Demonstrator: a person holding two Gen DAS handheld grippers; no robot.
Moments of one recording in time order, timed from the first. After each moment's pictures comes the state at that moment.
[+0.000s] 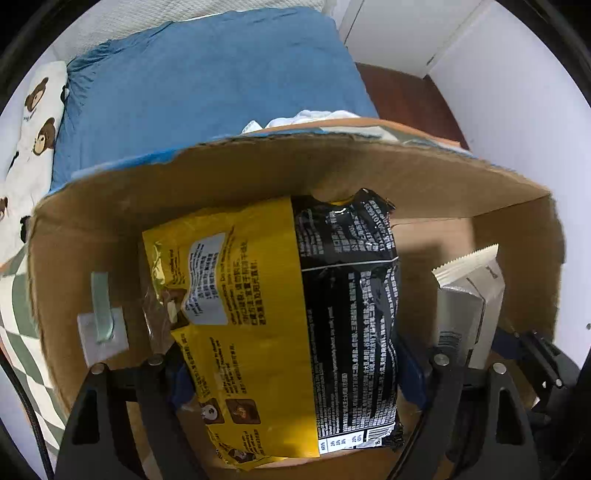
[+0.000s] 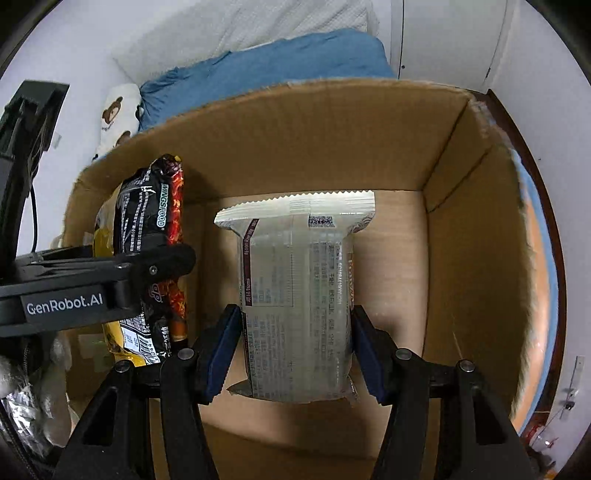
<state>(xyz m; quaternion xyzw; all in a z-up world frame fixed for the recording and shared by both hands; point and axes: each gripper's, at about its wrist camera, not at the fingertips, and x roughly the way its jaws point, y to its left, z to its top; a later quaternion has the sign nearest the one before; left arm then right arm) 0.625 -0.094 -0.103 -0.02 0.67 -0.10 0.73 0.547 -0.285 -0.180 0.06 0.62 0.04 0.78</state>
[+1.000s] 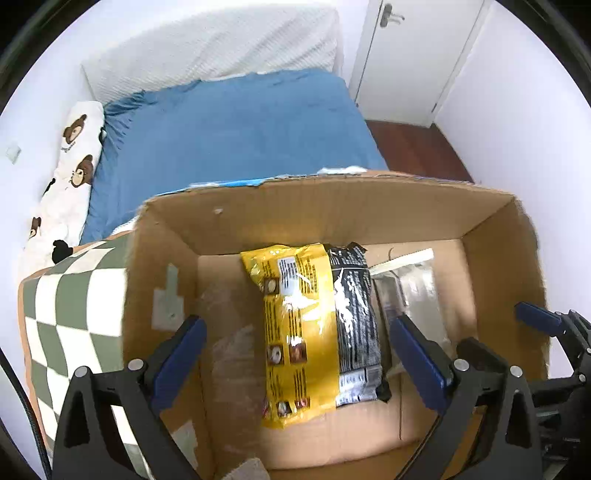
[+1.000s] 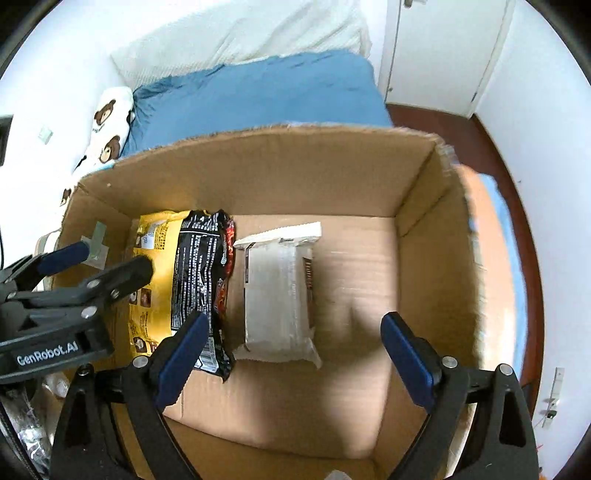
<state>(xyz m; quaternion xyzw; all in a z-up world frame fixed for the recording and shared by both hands) 0.544 -0.070 -0.030 -0.01 0.56 -0.07 0.83 0.537 -0.289 -0.148 0.02 0.58 0.00 0.81</state>
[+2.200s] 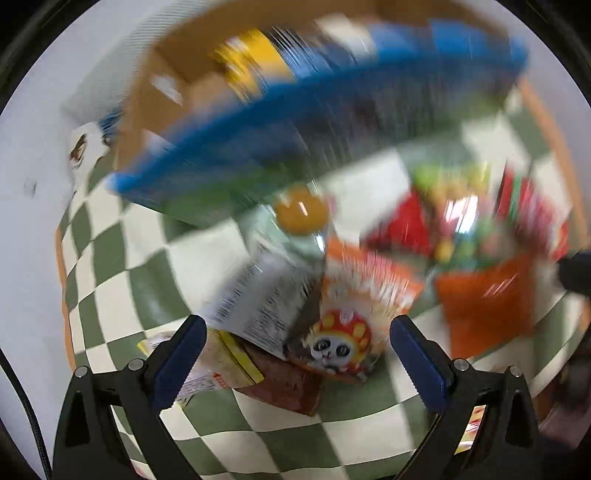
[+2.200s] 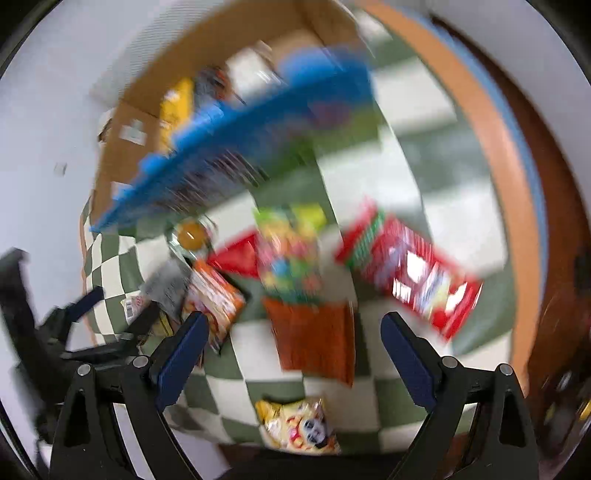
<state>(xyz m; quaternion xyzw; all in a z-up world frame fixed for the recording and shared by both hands) 0.310 -0.096 -0.126 0.21 0.62 -0.08 0.75 0.247 -0.300 -0.161 0.23 0.64 -0.01 0.74</state>
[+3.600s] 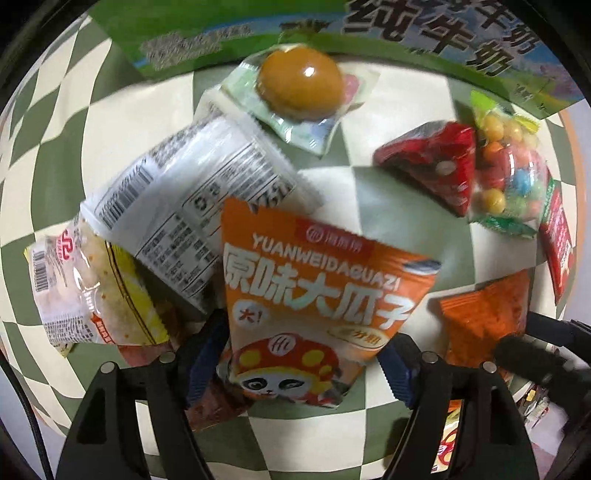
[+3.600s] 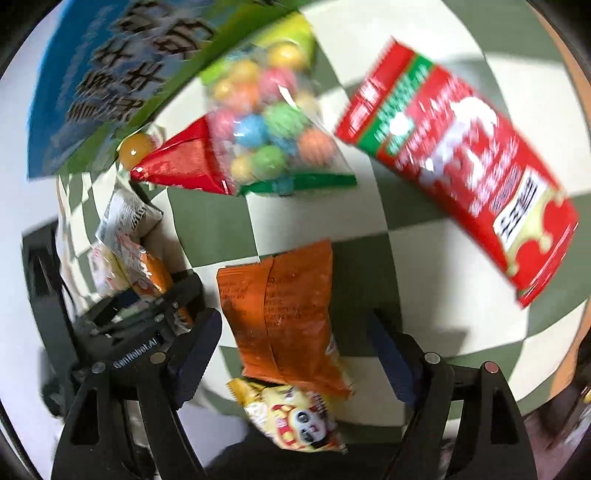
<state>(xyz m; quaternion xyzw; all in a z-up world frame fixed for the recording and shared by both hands) 0.300 -0.018 -0.222 0.02 0.70 -0.07 0.71 0.219 -0.285 -0.271 0.21 0.72 0.02 0.66</state>
